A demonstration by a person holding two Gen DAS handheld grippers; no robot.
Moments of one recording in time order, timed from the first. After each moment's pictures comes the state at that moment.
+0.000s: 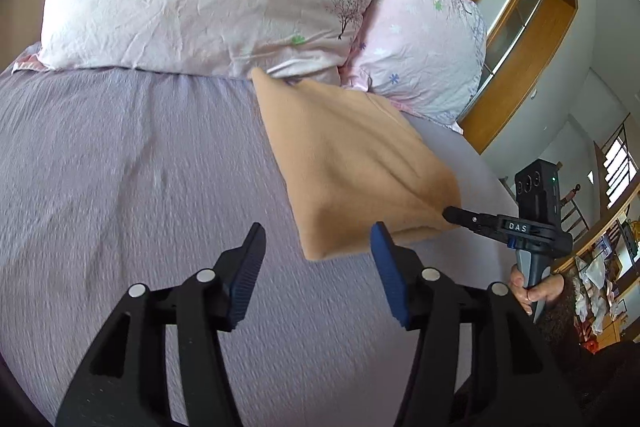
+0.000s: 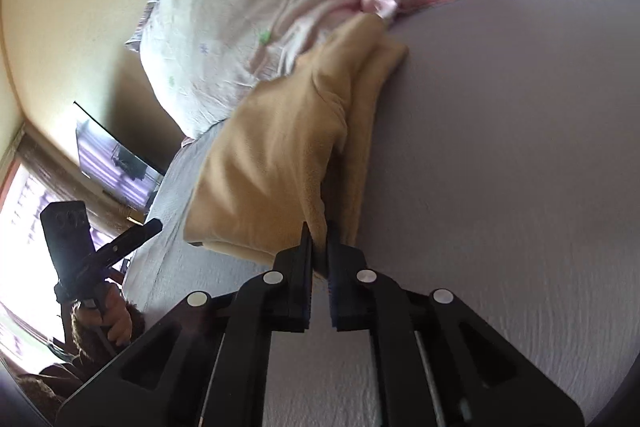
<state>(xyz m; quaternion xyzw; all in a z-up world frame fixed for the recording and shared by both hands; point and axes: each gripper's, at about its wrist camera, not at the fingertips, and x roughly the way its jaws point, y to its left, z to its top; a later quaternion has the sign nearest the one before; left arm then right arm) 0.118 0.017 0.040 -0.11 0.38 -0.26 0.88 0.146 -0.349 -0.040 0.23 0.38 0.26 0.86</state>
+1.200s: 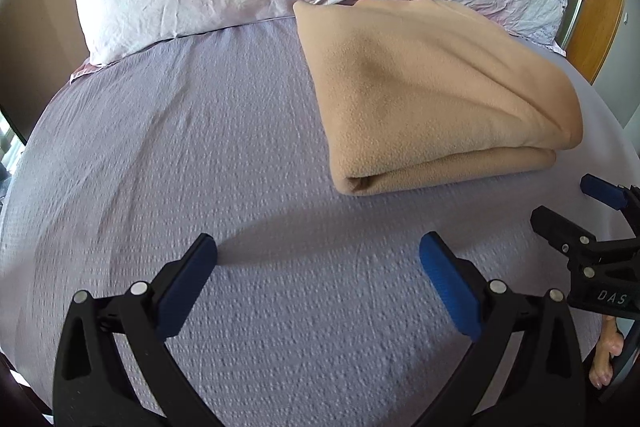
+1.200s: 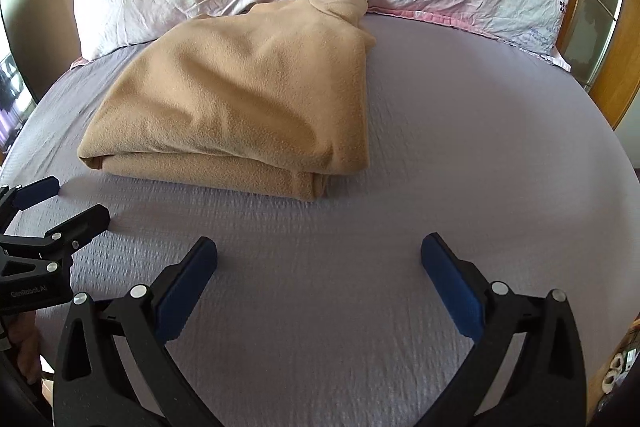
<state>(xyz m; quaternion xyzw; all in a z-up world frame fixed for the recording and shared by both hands) 0.117 -0.053 -0.004 0.05 0.45 -0.07 0.89 0.100 -0.262 -0.043 0.00 0.40 0.03 0.92</state>
